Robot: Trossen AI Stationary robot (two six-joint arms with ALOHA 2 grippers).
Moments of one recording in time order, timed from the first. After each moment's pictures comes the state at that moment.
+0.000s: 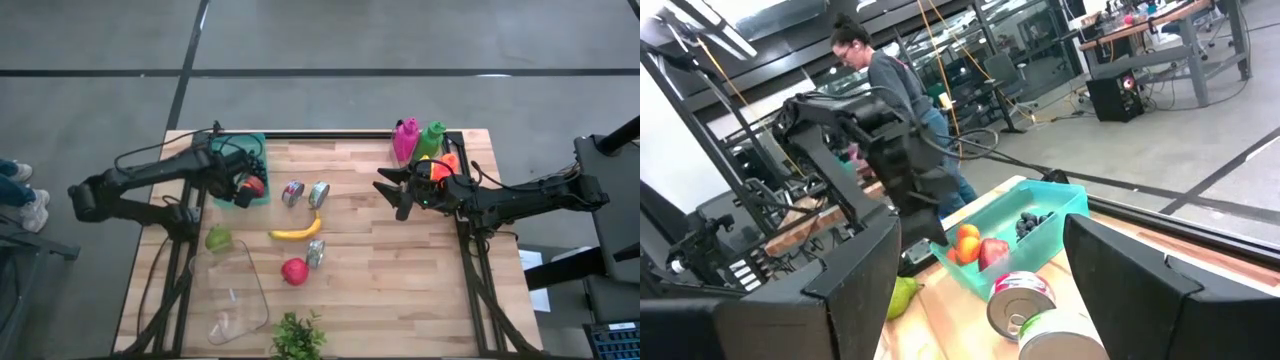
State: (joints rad) left arm 0.51 1.18 0.77 -1.11 -0.09 -0.67; right arm 0.00 0.91 0.41 0.58 0.37 0.45
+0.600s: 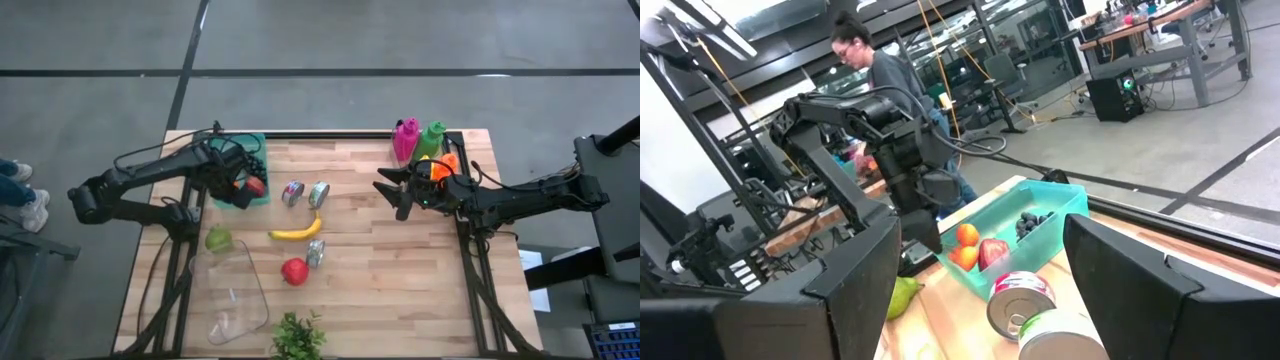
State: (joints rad) left arm 0.59 1.18 0.76 -1.11 0.08 -0.57; right arm 0.00 0.91 0.41 0.58 0.37 0.45
